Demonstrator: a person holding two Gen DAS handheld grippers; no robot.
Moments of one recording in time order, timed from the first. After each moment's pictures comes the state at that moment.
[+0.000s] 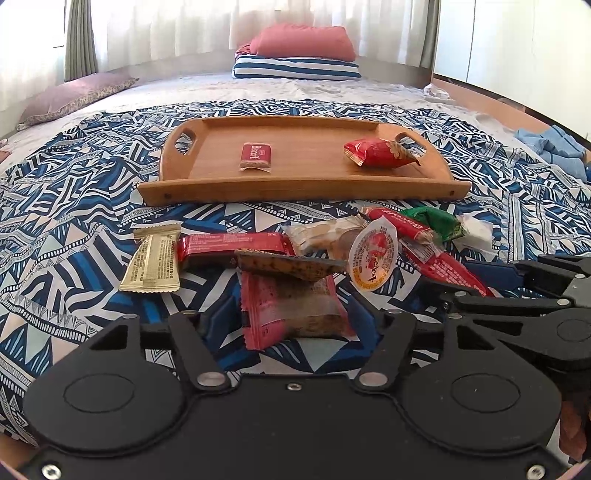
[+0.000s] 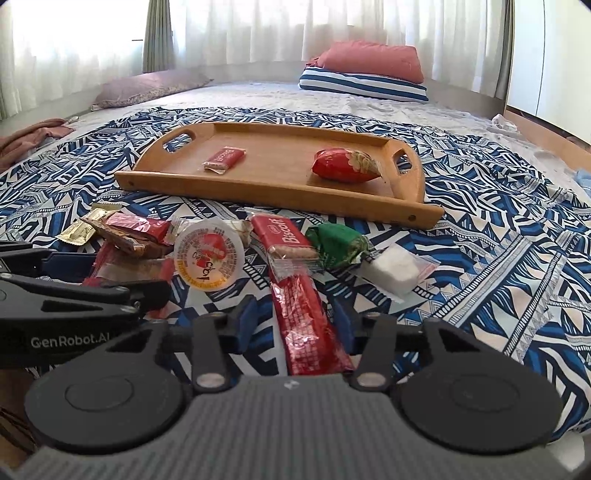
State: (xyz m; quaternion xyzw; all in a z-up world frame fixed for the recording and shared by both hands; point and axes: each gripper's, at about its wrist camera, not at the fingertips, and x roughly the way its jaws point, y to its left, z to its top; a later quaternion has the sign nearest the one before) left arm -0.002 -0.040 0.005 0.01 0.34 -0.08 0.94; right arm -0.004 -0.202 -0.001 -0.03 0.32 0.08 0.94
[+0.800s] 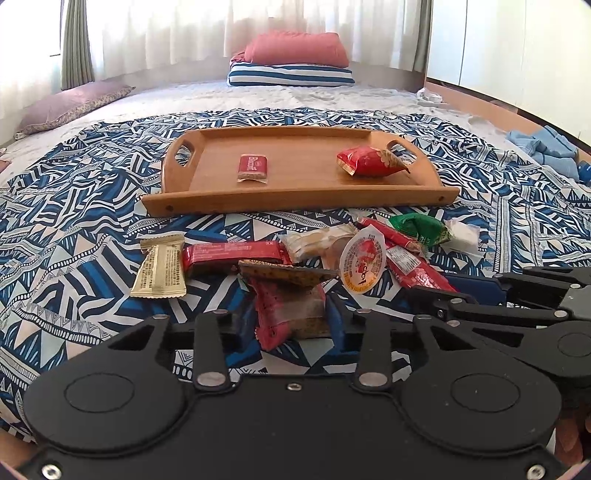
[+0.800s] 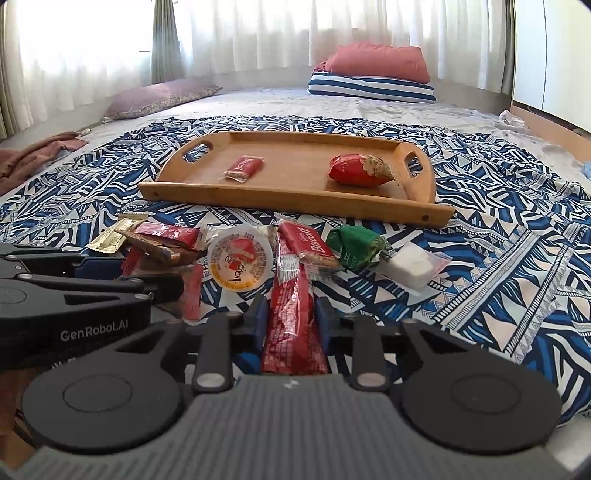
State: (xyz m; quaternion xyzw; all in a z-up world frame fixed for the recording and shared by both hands) left arm -0.017 -0.037 0.020 0.02 0.33 -0.09 0.94; right arm -0.022 -0.198 0.009 -0.01 0.32 0.09 0.94
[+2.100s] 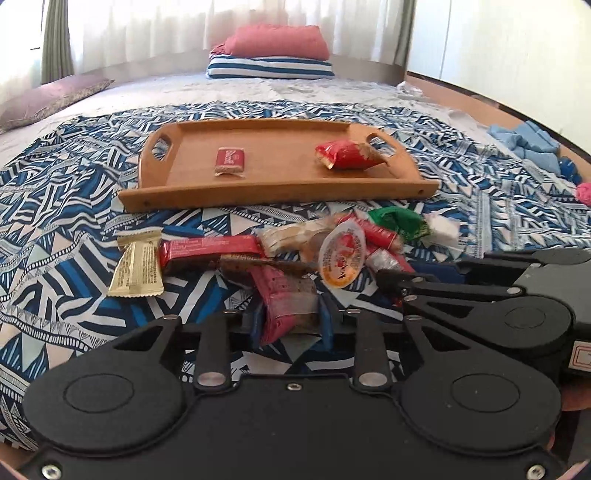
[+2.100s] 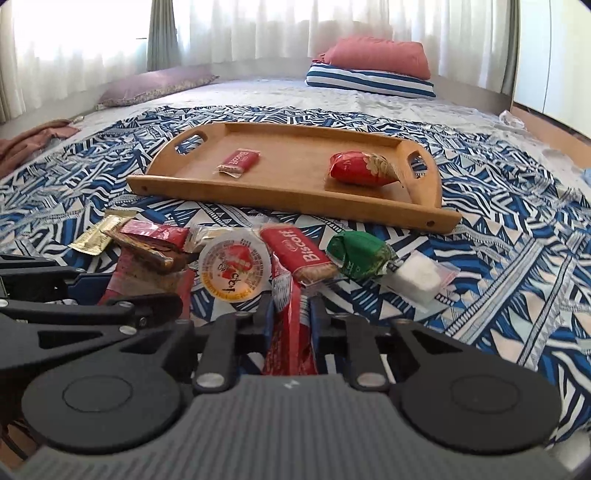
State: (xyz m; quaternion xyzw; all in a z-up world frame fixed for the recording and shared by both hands) left arm -0.015 -0.038 0.019 0.01 0.34 -0.13 0.93; right arm -0.002 -0.189 0.007 -0.02 0.33 0.08 0.94
